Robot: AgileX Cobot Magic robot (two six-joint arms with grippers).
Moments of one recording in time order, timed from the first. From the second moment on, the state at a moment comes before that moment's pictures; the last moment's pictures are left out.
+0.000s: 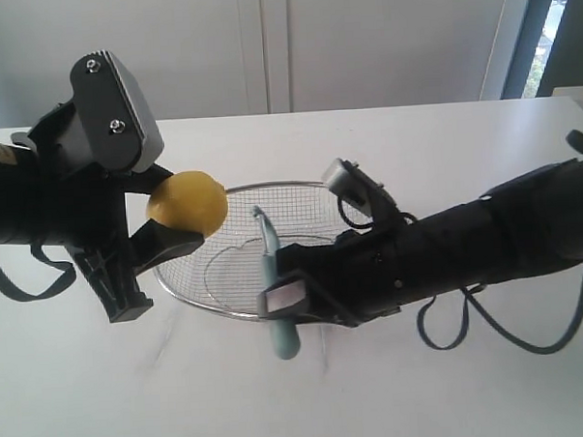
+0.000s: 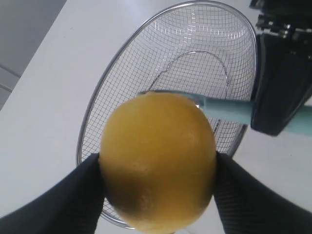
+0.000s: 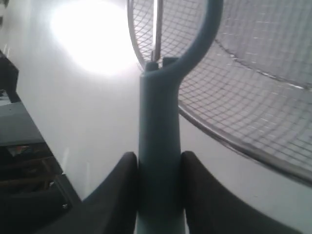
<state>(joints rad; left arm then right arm) -0.63 1.20 -0.81 -0.47 0.37 1.07 0.45 1.71 -0.77 1.56 0.77 -1.08</state>
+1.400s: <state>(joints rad) -0.63 1.20 -0.81 -0.47 0.36 1.07 0.42 1.77 -0.86 1.64 1.11 -1.17</state>
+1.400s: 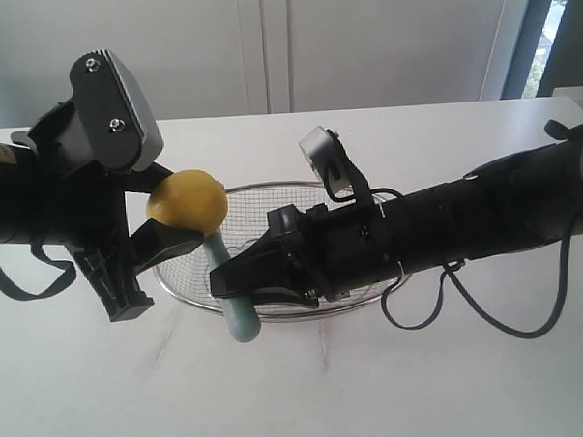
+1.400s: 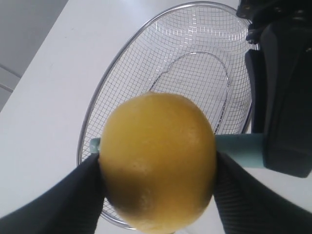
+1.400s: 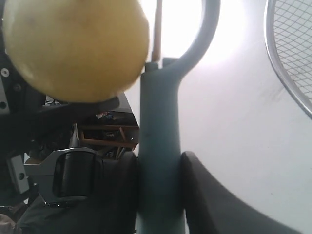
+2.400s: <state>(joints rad) -0.63 1.15 -0.81 -0.47 0.37 1.07 0.33 1.73 -0.86 1.63 1.19 -1.17</state>
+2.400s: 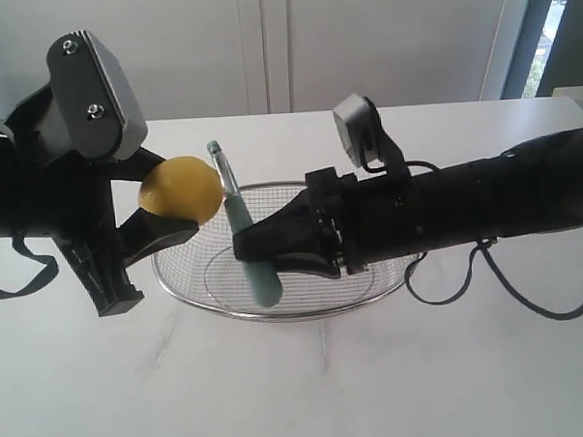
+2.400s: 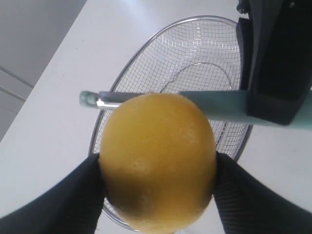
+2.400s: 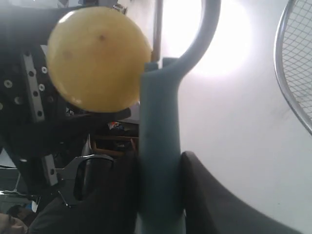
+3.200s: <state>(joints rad) -0.63 1.15 -0.81 -0.47 0.37 1.07 0.07 1.27 -0.86 1.25 1.10 -1.04</state>
